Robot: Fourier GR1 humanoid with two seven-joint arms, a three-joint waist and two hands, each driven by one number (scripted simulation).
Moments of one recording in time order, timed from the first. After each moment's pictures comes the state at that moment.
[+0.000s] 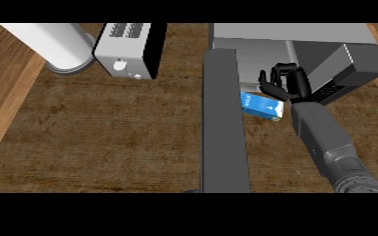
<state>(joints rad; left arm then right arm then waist) 0.46 0.12 0.59 -2.24 0.86 -0.65 0.22 -0.84 -0.22 -0.37 -0.18 0.21 -0.07 -0.86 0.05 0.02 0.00</state>
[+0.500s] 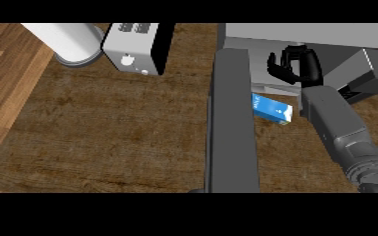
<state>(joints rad) 0.39 0.15 0.57 -2.21 0.86 -0.64 0.23 -0.94 -0.29 -0.35 -0.14 0.27 -0.23 -0.77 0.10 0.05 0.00</state>
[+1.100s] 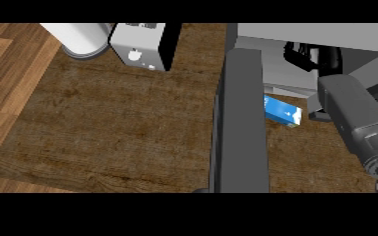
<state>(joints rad) 0.33 0.18 0.56 -2.19 0.86 -0.64 0.23 -1.00 -0.38 -0.36 -0.12 0.28 -0.34 -0.70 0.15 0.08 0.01</state>
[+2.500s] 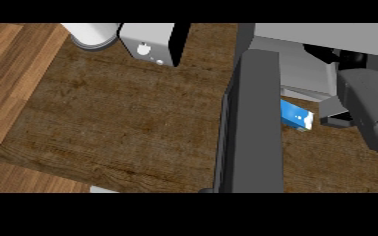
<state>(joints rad) 0.24 0.23 0.56 -2.13 0.79 -0.65 0.24 -1.02 -0.46 -0.38 -0.09 0.28 -0.41 -0.67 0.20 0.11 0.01</state>
